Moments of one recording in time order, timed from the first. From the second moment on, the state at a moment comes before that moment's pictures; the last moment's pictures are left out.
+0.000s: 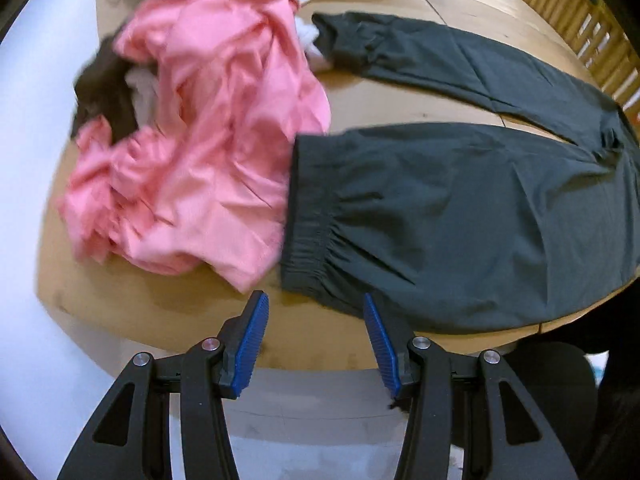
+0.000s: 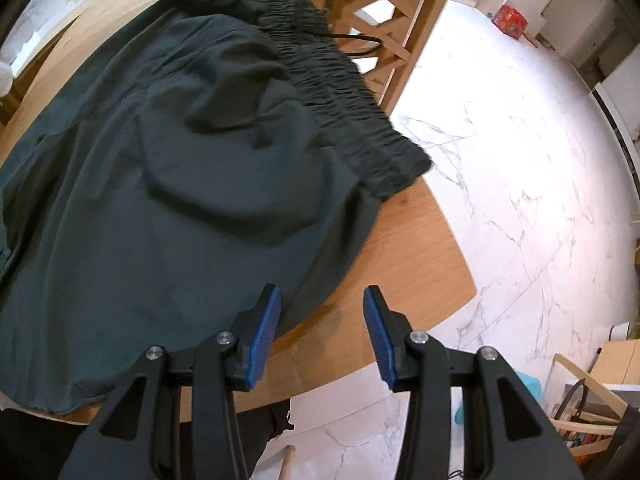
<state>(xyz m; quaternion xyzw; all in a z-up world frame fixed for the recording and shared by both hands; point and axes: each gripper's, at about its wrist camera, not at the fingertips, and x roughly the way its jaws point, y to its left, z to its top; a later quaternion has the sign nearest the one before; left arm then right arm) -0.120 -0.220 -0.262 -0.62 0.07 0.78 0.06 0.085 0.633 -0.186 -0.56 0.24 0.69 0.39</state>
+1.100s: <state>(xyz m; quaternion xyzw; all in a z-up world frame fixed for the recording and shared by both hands) -0.160 -0.196 -0.305 -0.62 -0.04 0.79 -0.01 0.115 0.645 -0.195 -0.51 0.36 0.68 0.39</state>
